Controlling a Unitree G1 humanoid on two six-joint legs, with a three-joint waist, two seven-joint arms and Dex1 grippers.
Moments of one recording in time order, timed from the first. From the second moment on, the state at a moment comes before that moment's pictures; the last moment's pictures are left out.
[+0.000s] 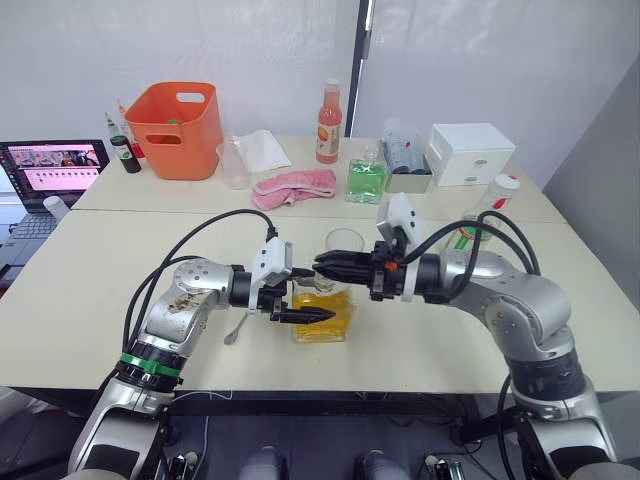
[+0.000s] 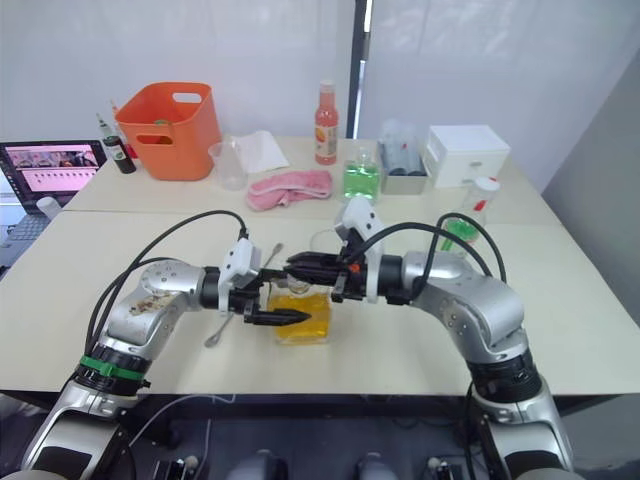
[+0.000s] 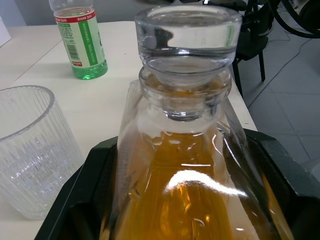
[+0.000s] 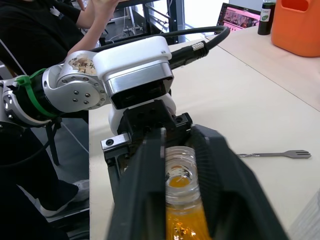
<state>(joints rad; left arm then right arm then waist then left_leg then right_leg) -0.61 0.52 -0.18 0.08 -0.36 0.29 -1.27 -0.67 -0.49 0.11 -0.35 0.69 0.85 0.79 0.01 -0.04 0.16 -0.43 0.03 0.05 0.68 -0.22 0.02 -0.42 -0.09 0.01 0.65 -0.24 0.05</state>
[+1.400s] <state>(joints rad) -0.62 0.52 -0.18 0.09 -0.36 0.31 -1.28 -0.65 -0.50 0.15 -0.40 0.61 0.80 0.80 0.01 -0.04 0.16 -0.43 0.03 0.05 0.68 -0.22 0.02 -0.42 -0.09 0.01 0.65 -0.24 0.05</state>
